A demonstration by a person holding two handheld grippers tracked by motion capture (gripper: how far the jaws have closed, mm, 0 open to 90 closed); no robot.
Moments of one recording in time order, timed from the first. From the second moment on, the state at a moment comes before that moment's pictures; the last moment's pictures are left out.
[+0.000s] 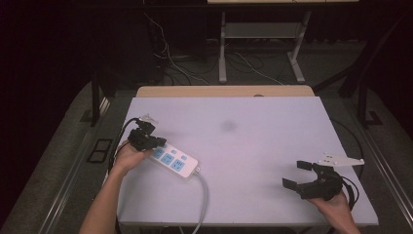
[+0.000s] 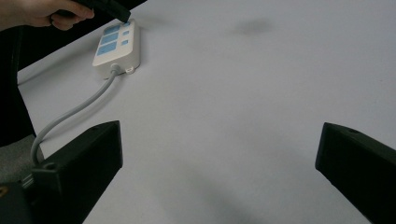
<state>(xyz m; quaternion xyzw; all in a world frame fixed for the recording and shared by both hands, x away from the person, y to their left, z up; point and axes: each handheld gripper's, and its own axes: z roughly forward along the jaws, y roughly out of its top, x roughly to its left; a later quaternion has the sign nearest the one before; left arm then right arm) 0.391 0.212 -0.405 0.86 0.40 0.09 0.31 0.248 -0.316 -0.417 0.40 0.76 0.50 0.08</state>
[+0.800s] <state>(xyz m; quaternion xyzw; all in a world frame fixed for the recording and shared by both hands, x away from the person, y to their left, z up) 0.395 0.216 -0.409 0.85 0.42 0.06 0.32 0.248 -0.317 -0.417 0.41 0.76 0.50 0.08</state>
